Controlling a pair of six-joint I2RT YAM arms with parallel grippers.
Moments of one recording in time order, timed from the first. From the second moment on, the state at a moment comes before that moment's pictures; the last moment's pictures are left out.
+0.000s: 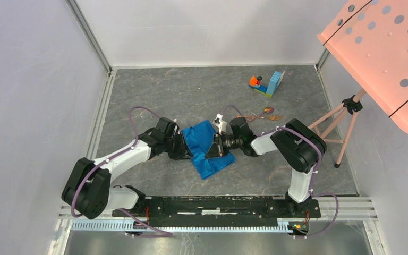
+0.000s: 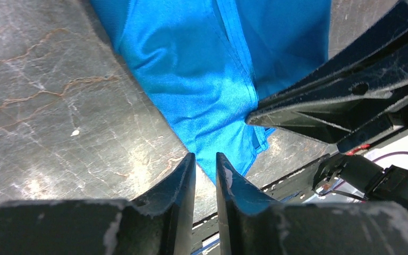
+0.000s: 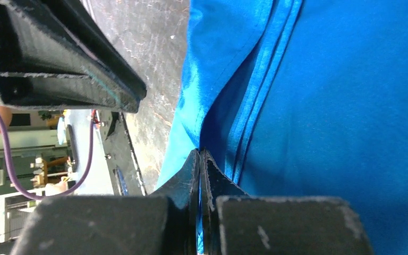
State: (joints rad) left arm -0.51 1.29 0.64 -0.35 0.30 -0.77; right arm 0.66 1.87 0.69 0.58 -0.78 0.60
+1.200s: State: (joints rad) left arm -0.42 1.76 0.95 -0.21 0.27 -0.79; right arm 0.65 1.83 0.76 0.31 -0.66 0.41
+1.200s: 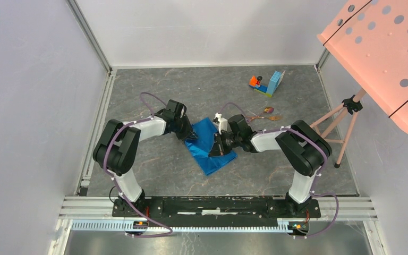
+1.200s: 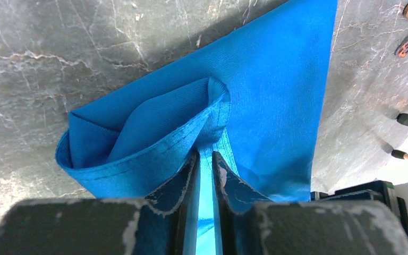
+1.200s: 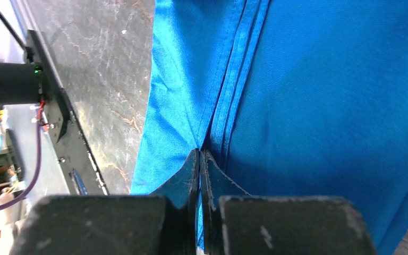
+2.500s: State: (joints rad) left arm -0.41 1.82 1.02 -0.22 0.37 -0.70; right arm 0.97 1.70 0.59 0.56 -0.50 0.55
